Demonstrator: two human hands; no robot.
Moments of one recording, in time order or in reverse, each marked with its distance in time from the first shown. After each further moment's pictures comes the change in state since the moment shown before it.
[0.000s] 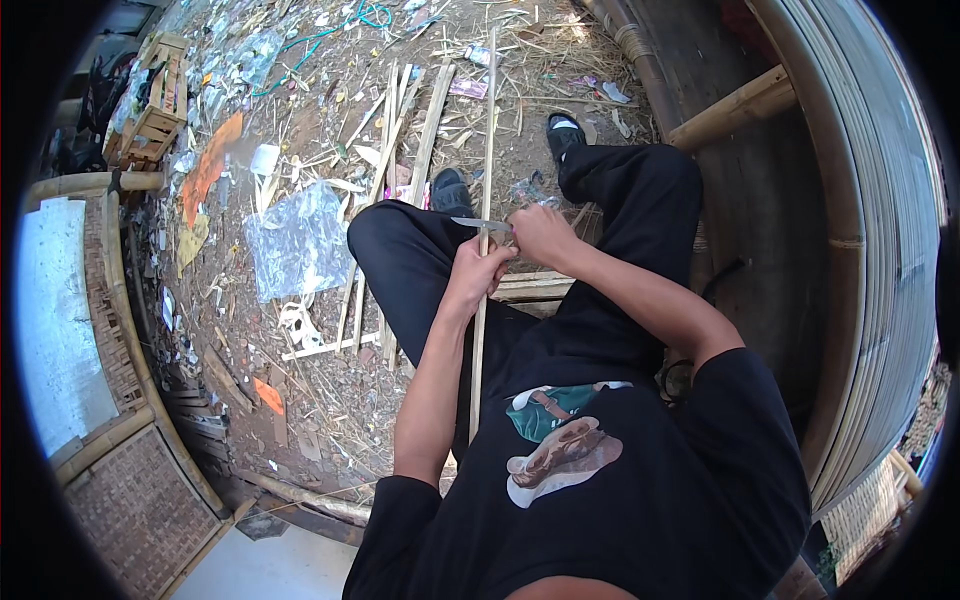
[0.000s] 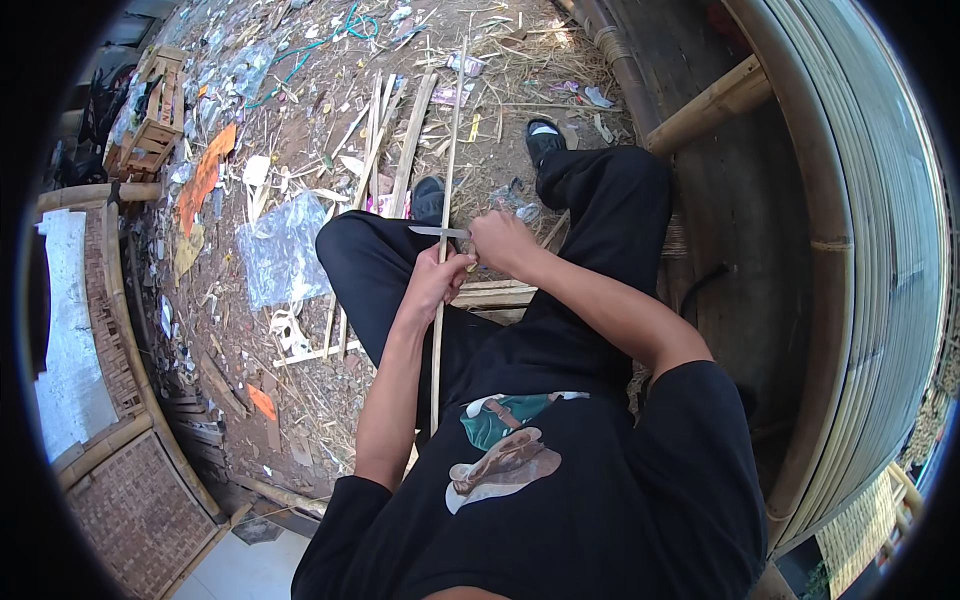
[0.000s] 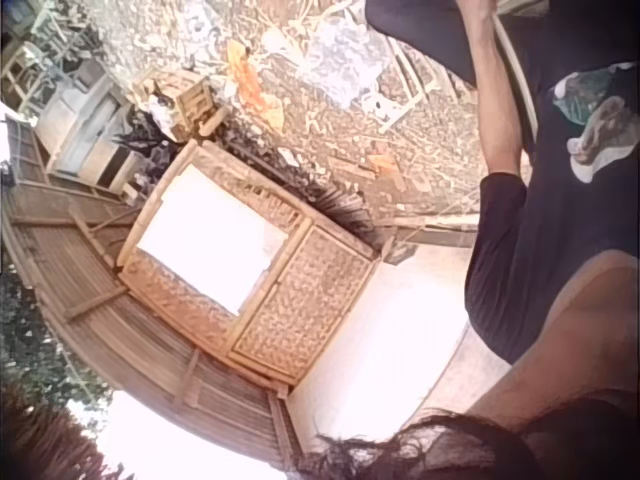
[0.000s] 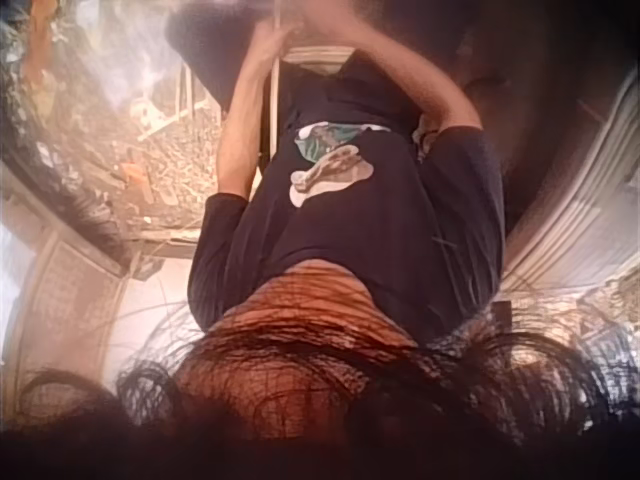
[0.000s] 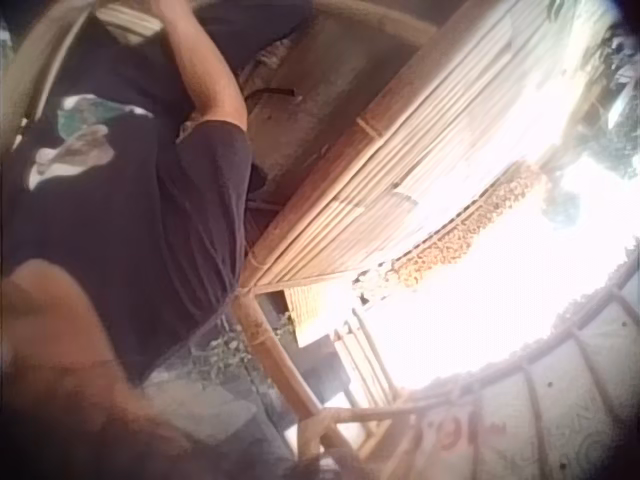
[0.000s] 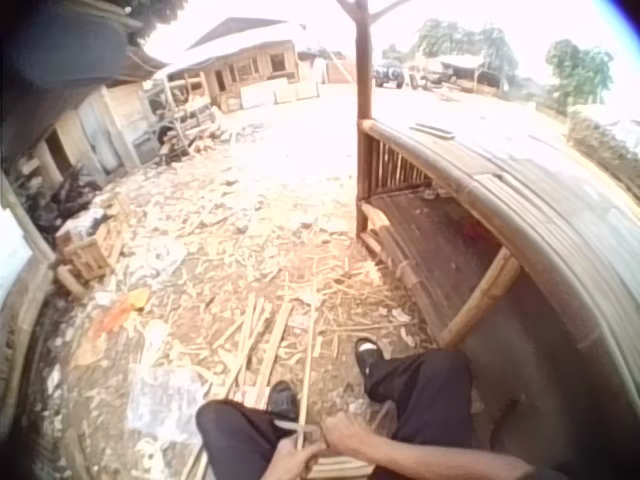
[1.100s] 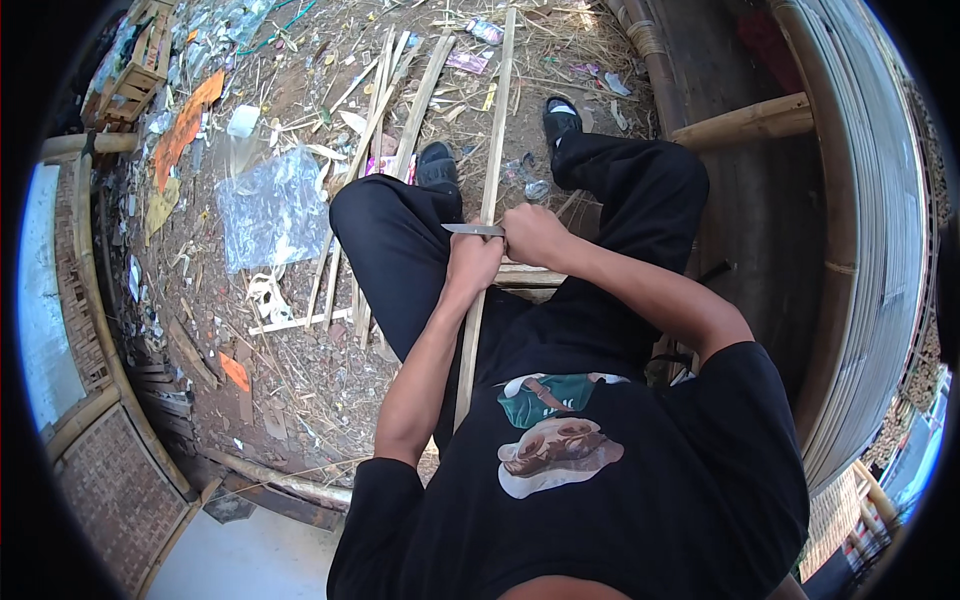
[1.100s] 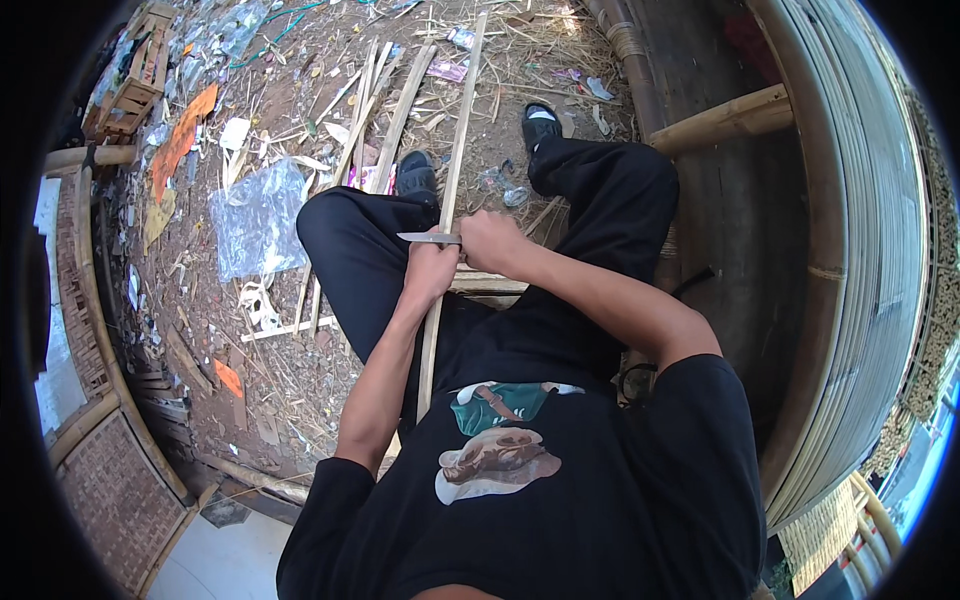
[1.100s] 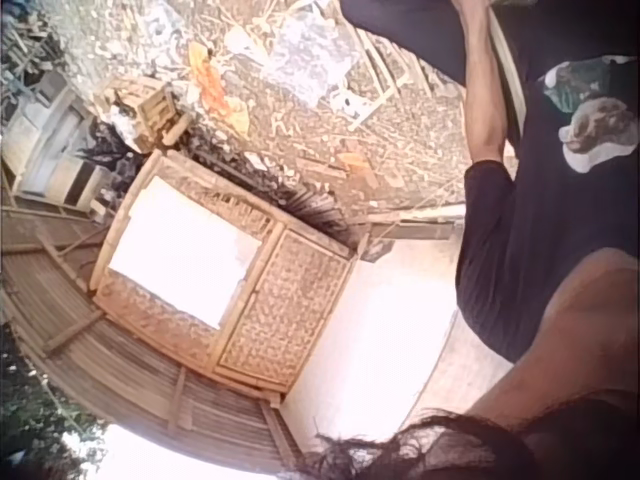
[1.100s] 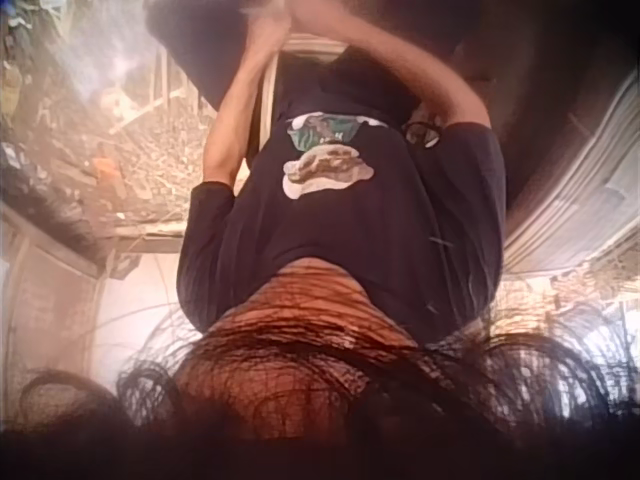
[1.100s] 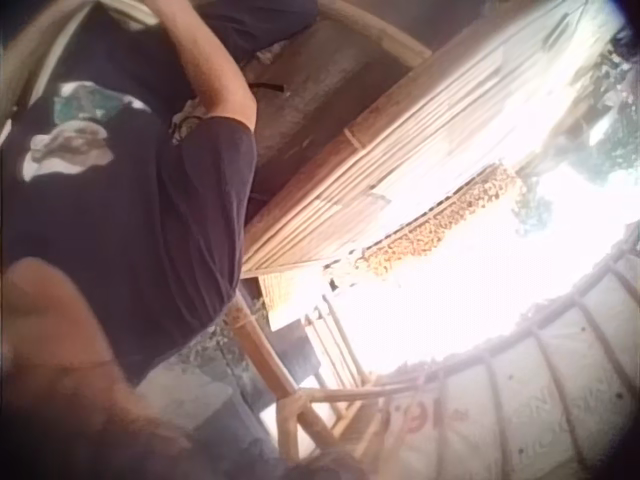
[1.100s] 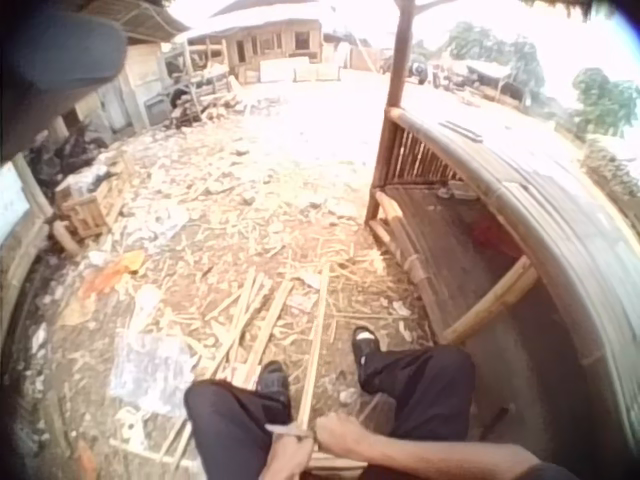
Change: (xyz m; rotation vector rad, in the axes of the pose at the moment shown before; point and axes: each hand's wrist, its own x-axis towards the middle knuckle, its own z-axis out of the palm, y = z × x) left_hand 0.010 -0.021 0.003 0.542 0.305 0.162; right_hand 0.002 -0.010 0.014 -0.096 -0.211 -0.028
